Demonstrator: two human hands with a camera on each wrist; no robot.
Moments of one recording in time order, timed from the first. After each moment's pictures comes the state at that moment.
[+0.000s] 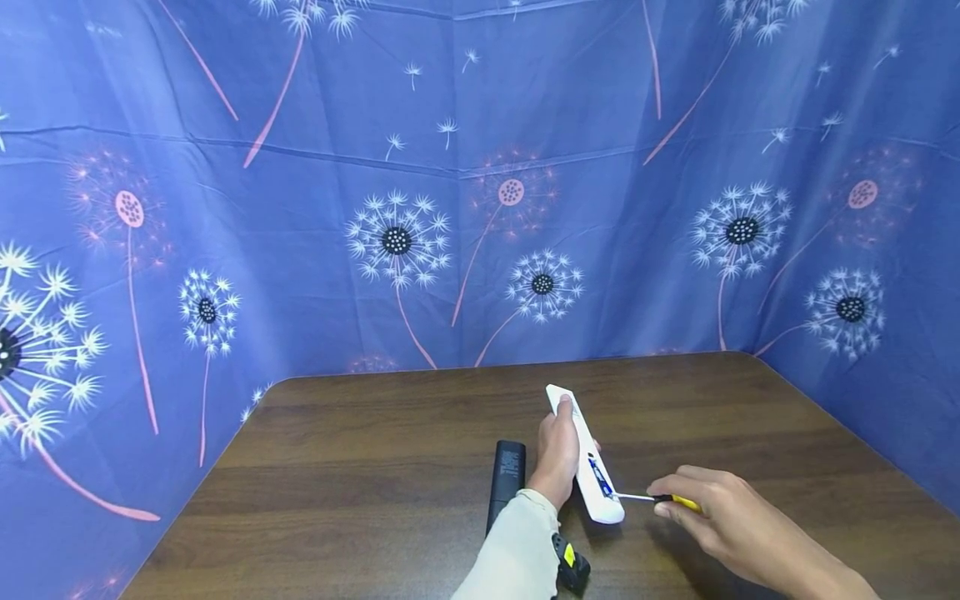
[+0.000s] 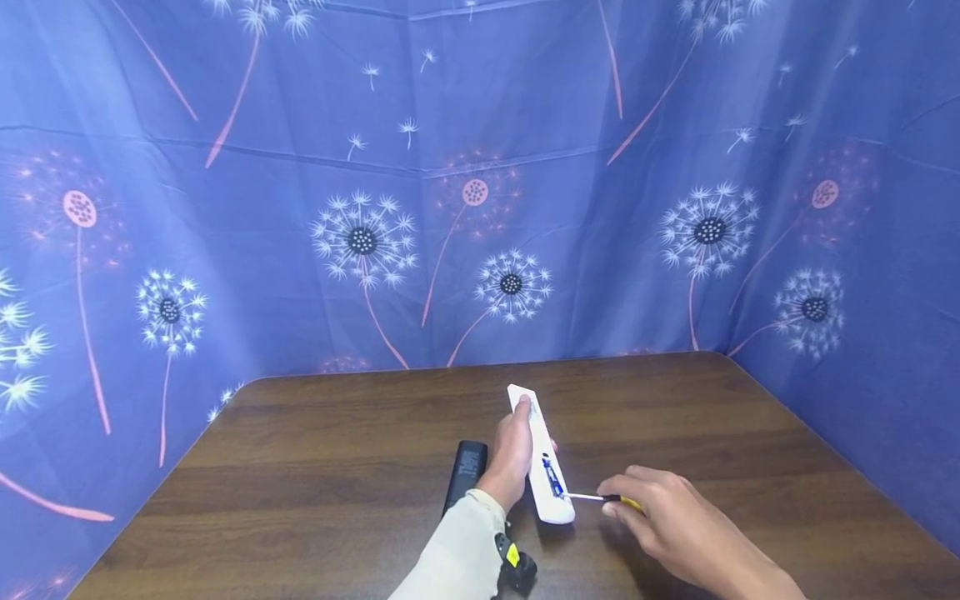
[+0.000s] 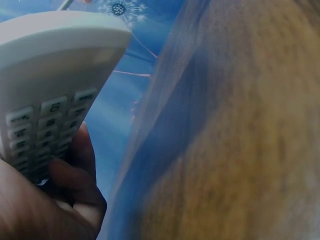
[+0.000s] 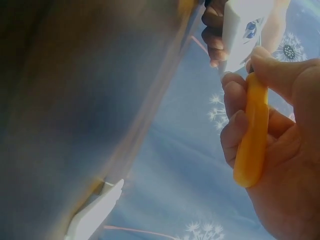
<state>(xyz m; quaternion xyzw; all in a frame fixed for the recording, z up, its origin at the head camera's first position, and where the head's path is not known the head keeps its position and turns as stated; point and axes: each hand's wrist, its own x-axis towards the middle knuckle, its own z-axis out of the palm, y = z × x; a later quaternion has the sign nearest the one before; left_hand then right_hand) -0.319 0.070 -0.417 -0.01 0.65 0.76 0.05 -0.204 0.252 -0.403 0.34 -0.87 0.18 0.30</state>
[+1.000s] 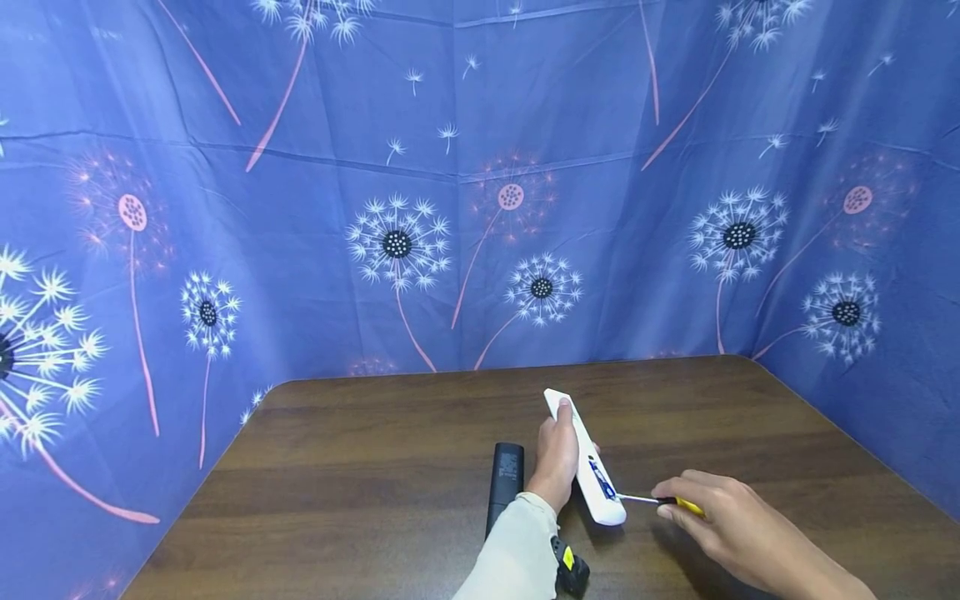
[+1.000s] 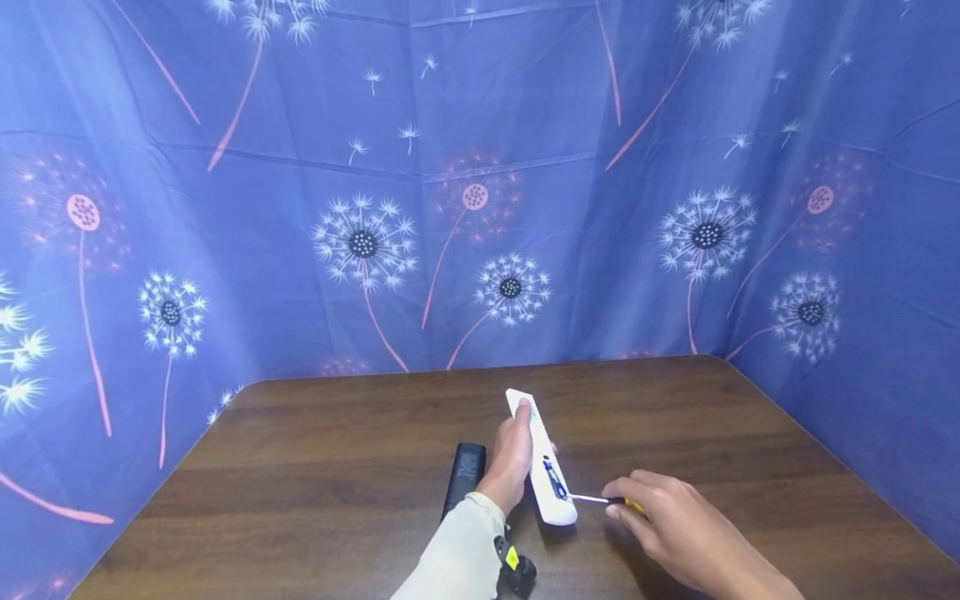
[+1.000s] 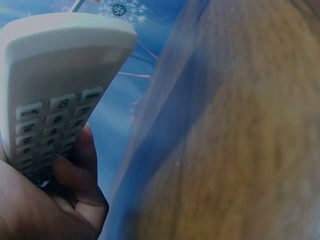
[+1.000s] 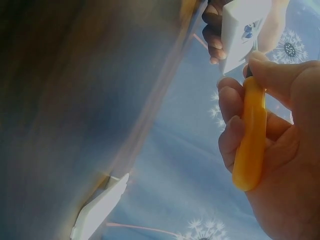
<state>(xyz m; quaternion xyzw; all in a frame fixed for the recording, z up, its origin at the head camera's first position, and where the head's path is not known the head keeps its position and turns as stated) -0.317 0.070 -0.418 -0.01 0.65 0.76 0.06 -0.201 0.255 -0.405 0.31 -0.88 0.16 0.31</state>
